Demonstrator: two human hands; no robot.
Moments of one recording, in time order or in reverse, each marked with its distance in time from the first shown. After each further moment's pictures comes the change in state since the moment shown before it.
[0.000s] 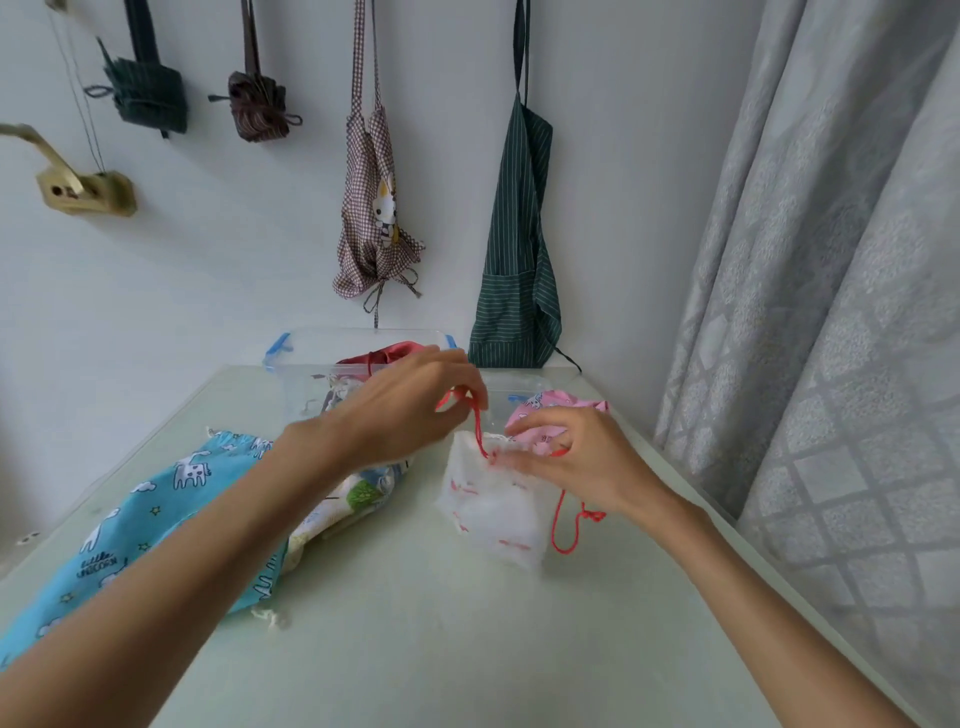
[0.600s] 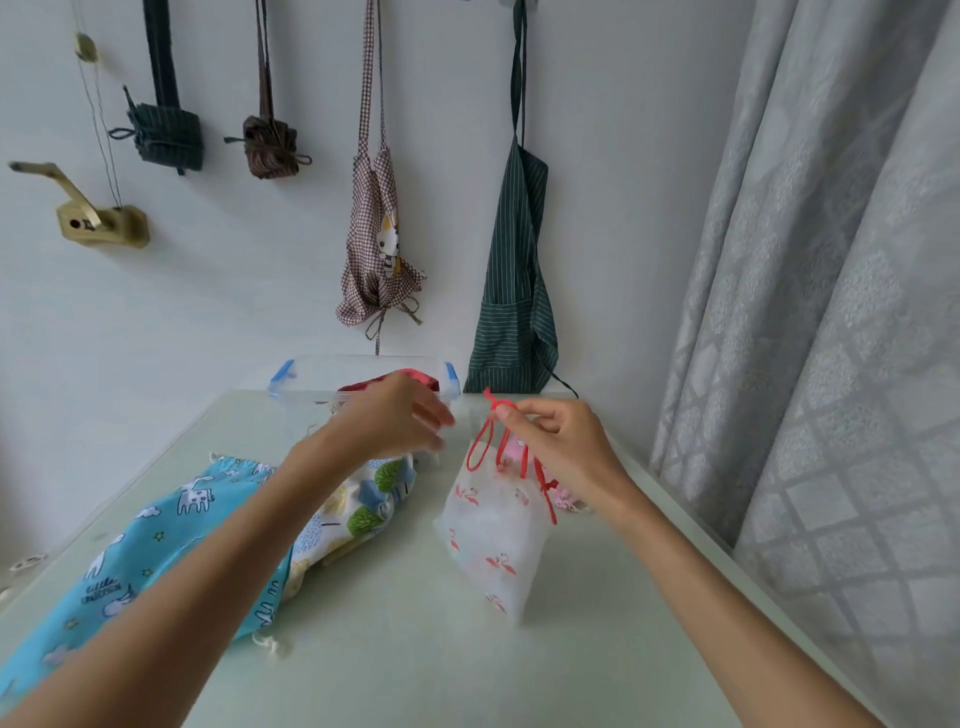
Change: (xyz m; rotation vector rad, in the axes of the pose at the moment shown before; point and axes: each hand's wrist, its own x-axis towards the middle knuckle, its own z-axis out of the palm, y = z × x) left_hand 0.007 -0.008 -0.012 -0.233 -0.141 -0.507; right_hand 0.018 -0.031 0.000 0.239 0.188 -0.032
